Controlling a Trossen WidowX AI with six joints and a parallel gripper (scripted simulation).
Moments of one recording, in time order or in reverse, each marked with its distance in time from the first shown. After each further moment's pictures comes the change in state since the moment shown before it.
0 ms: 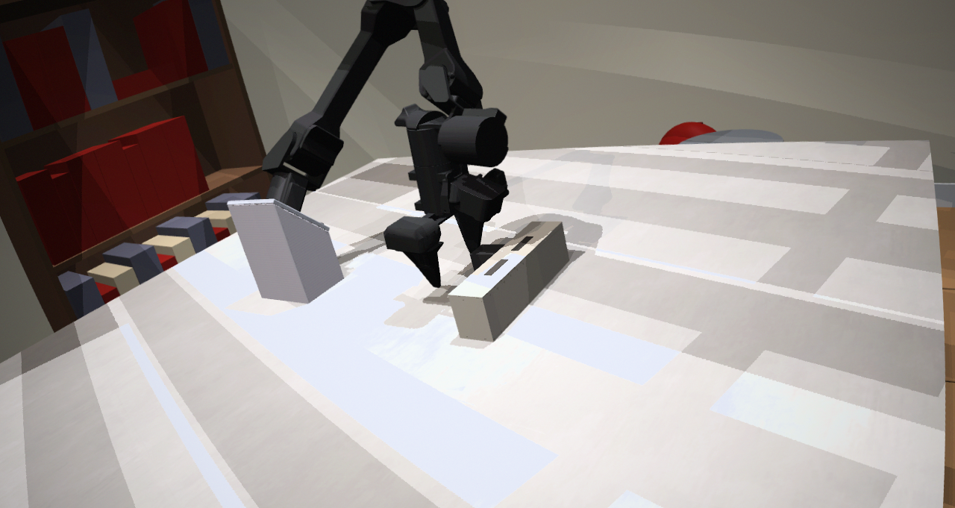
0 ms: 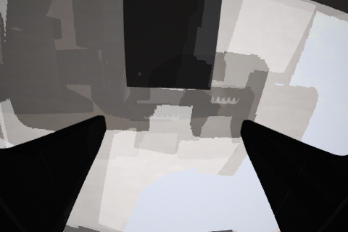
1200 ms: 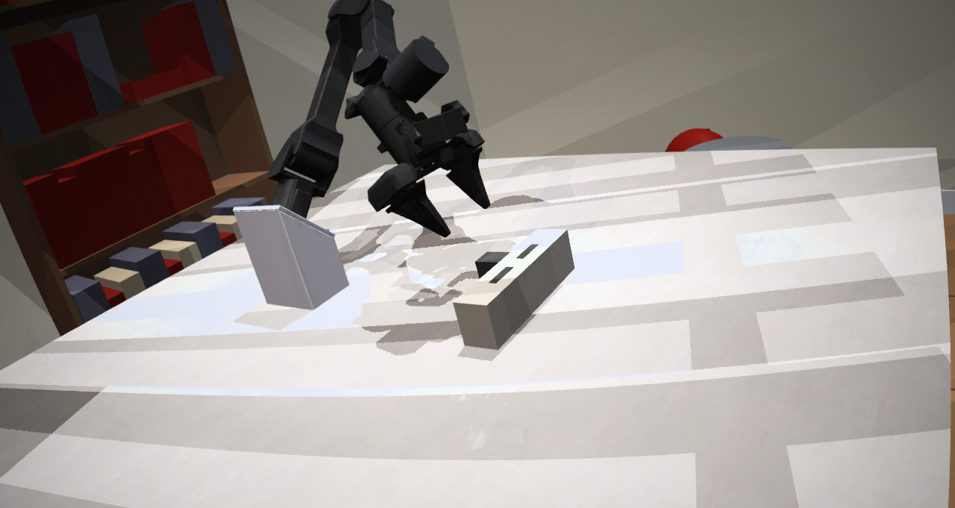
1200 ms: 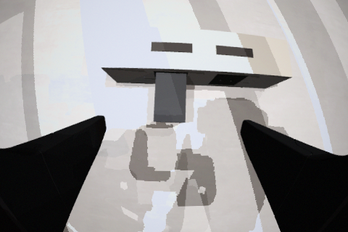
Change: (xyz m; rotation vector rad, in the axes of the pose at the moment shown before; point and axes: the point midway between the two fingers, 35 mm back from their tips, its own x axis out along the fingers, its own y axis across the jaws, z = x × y) arm -0.079 0.000 0.008 0.000 -0.606 0.000
